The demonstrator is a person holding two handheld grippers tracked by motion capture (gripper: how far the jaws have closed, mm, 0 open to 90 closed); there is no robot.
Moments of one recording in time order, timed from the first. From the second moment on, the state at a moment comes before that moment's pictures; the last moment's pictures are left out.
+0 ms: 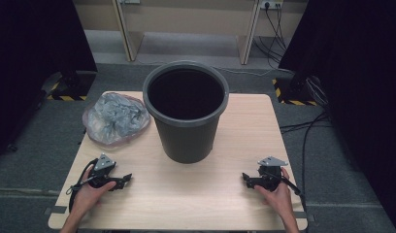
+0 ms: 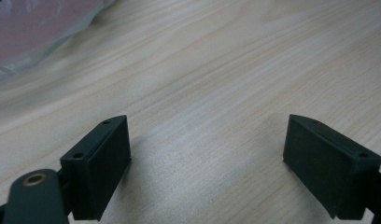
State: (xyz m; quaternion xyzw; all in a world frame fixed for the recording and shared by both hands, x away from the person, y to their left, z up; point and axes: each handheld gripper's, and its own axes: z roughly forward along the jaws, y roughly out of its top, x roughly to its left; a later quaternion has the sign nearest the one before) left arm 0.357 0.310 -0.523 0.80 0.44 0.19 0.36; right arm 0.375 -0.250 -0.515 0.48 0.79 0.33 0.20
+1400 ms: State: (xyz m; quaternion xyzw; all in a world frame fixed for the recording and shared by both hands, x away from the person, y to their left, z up) left arm 0.446 0.346 -0.445 0.72 0.52 0.26 0.38; right arm 0.377 -0.250 -0.515 0.47 0.79 0.33 0.20
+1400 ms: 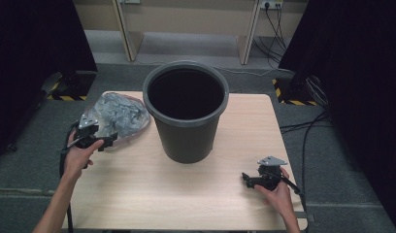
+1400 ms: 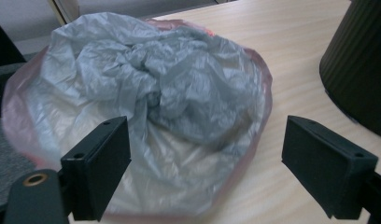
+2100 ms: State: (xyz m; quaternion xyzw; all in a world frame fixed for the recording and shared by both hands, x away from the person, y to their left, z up) left arm 0.523 0.309 -0.471 0.72 0.55 0.25 0.35; right arm 0.378 -0.250 -0.515 0.47 0.80 0.33 0.20
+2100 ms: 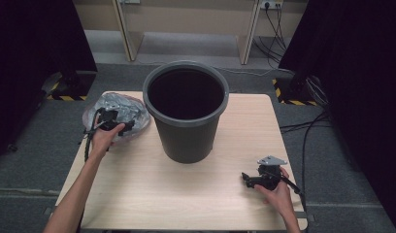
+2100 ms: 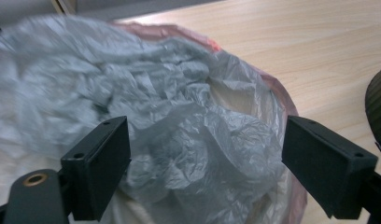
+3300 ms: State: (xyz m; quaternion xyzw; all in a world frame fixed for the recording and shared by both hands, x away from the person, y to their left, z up) left arm 0.420 0.309 -0.445 0.72 0.51 0.26 0.39; right arm 0.378 -0.249 -0.515 0.47 0.80 0.33 0.20
